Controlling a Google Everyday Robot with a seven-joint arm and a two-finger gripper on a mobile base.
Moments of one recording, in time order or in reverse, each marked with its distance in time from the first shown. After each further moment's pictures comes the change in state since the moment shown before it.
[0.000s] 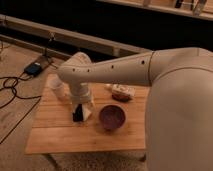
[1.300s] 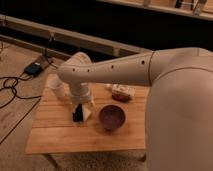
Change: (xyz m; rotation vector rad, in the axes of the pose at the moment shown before) arm 0.000 0.000 0.000 0.000 0.000 0.000
